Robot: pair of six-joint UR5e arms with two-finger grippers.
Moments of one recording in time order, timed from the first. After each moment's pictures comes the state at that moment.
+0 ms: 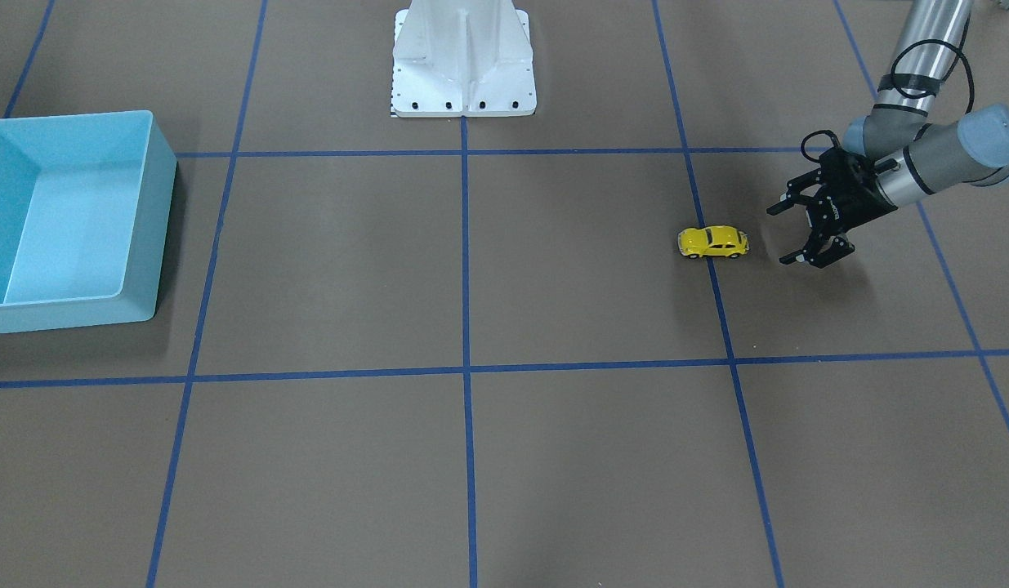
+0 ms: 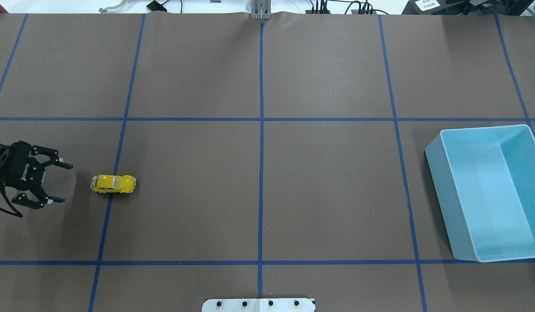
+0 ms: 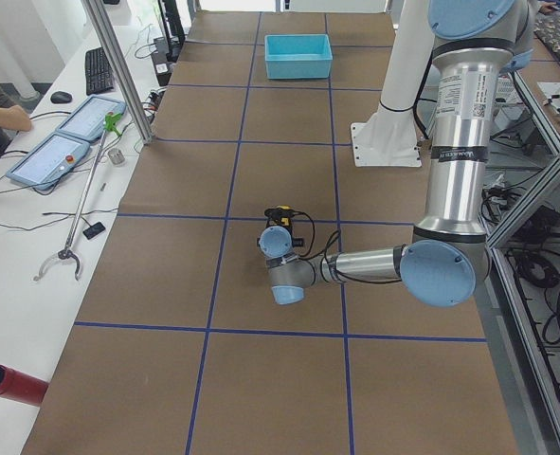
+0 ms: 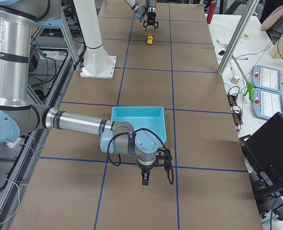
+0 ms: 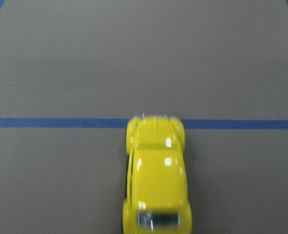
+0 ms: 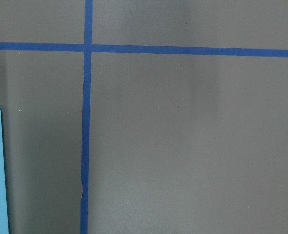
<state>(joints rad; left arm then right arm) -0.89 -1.60 -1.26 -3.08 -2.44 0.26 1.62 -1.72 1.60 -1.46 2.30 -0.06</state>
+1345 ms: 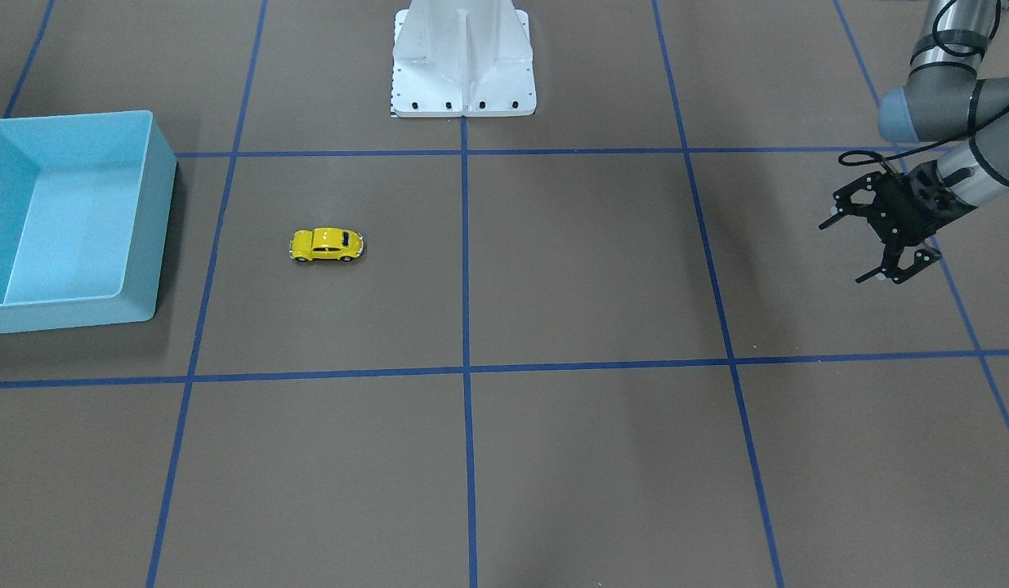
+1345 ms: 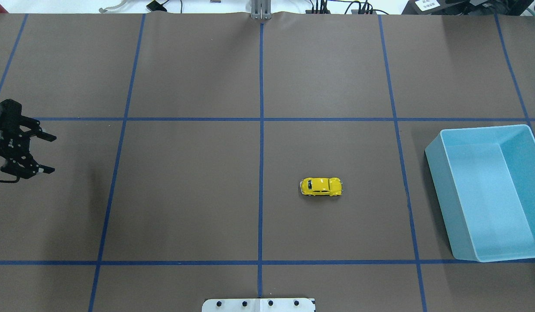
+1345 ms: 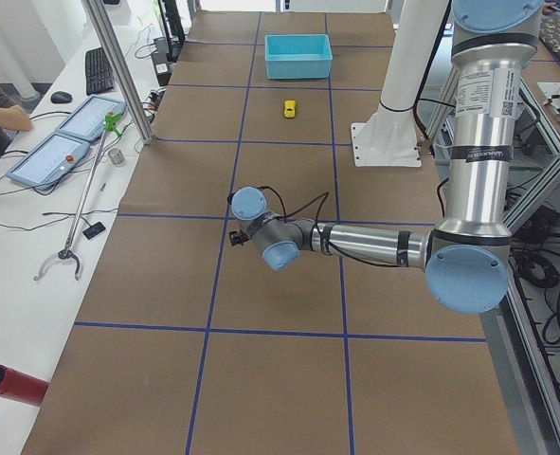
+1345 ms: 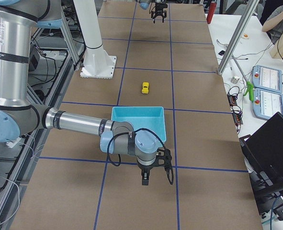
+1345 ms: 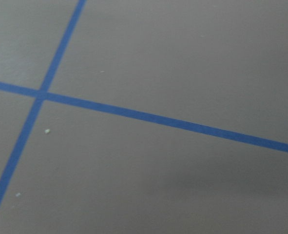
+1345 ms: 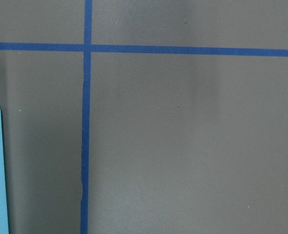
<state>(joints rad) -1.13 -1.57 -1.61 -2.26 -2.45 0.26 1.62 -1.72 1.60 -1.46 2.30 -0.06</state>
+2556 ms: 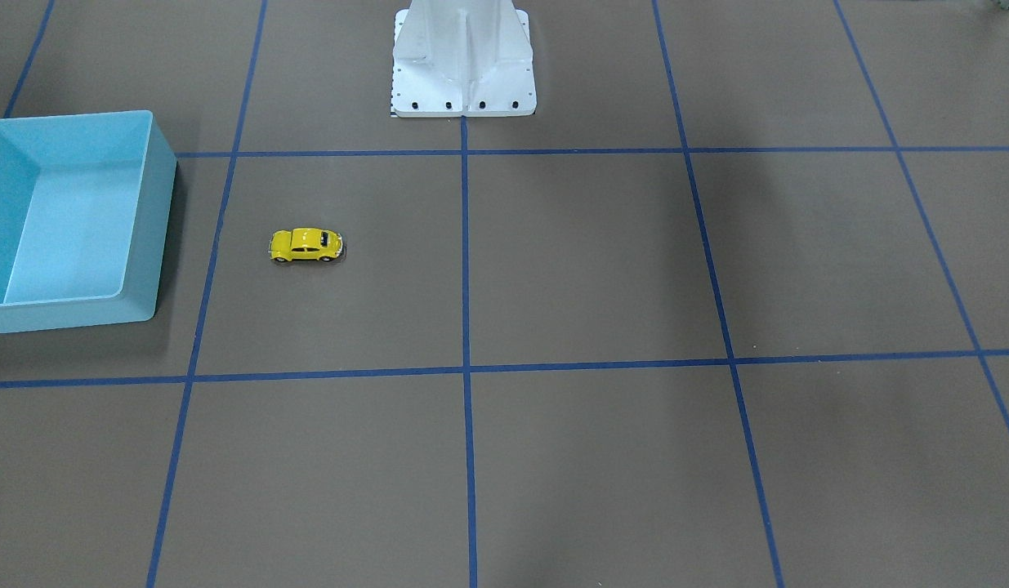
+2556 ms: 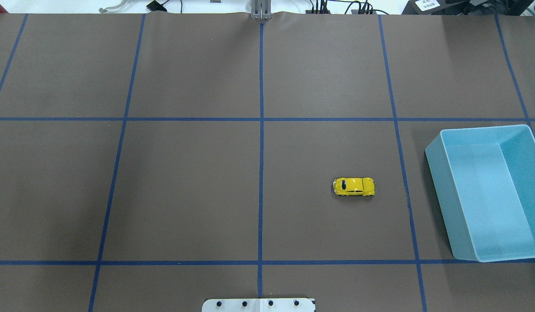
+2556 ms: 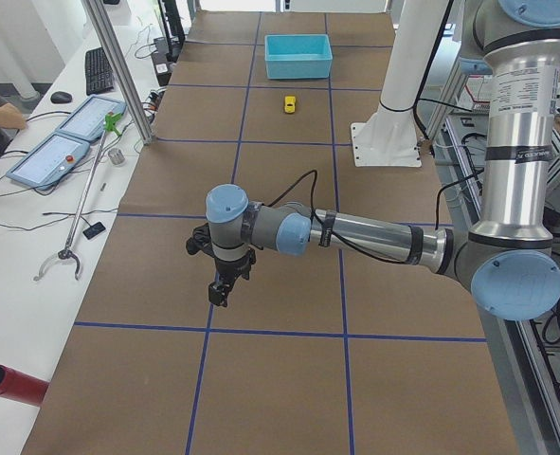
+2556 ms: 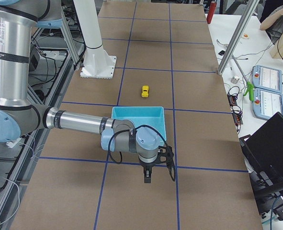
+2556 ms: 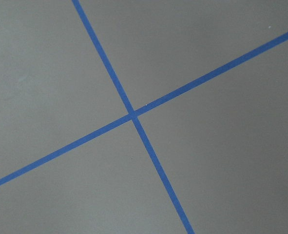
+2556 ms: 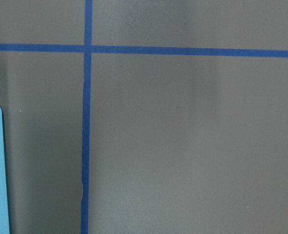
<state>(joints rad) -1.48 -1.54 -1.73 -1.61 -2.29 0.20 1.62 -1.71 1.63 -1.46 2.30 -0.06</state>
